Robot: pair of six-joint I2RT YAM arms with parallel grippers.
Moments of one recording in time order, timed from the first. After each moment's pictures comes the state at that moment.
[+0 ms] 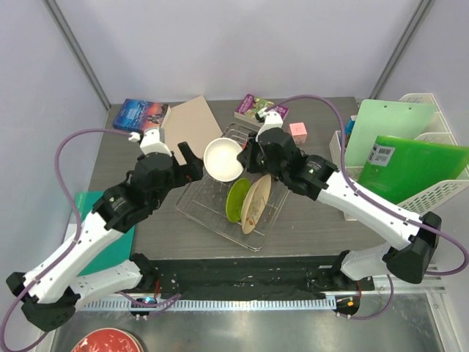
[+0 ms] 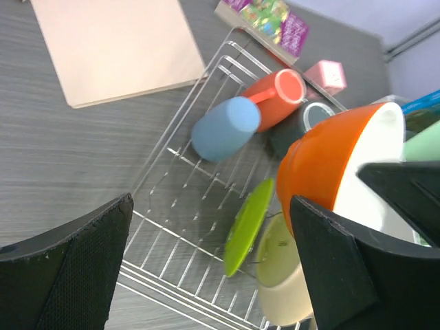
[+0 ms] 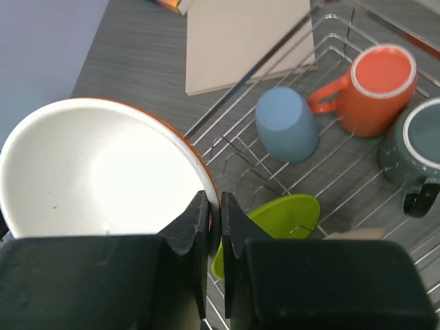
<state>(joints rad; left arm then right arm) -0.79 0.86 1.11 -0.66 -0.52 -0.72 0.89 1.34 1.36 -0.44 0.27 0.55</state>
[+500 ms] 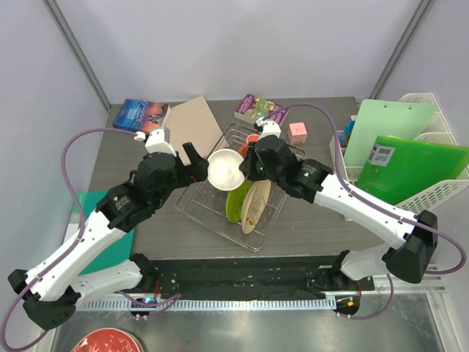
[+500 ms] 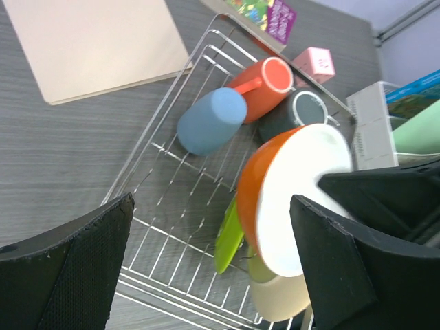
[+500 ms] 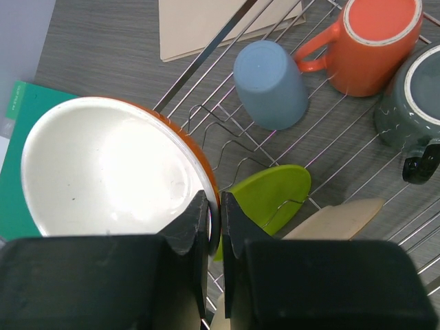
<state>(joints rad) -0.78 0.94 1.12 -0.63 -0.47 -0.70 0.88 1.35 1.27 -0.48 0.27 0.60</state>
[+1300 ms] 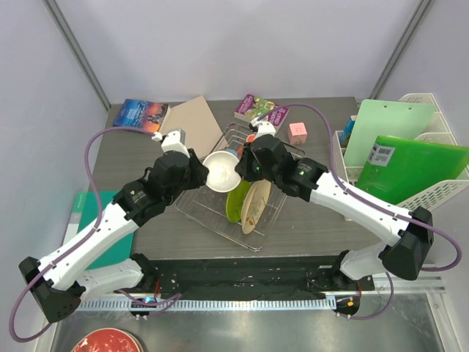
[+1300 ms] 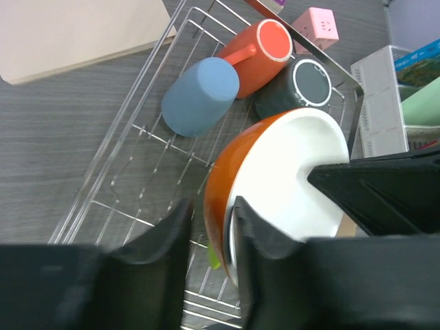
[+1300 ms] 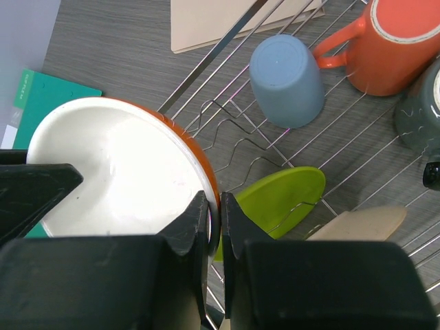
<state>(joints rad) -0.78 1.01 1.07 -0.55 -0.38 -0.71 0.89 1.38 1.29 -0.47 0.23 0.60</state>
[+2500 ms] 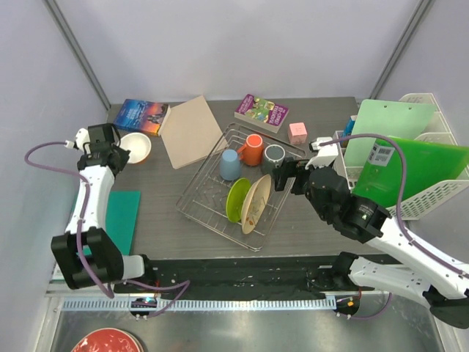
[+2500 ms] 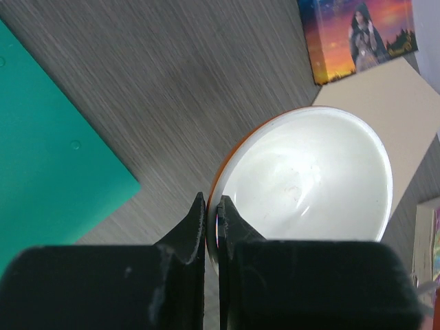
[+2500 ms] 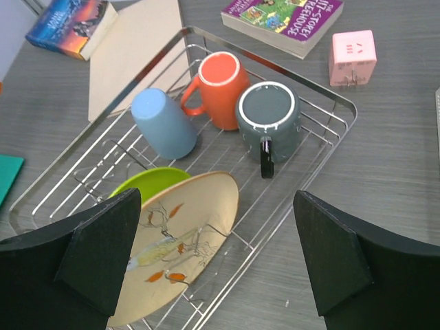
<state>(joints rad) 0.18 1.31 1.14 -0.61 -0.25 -0.84 0.91 0.84 0.96 -0.44 0.60 0.44</state>
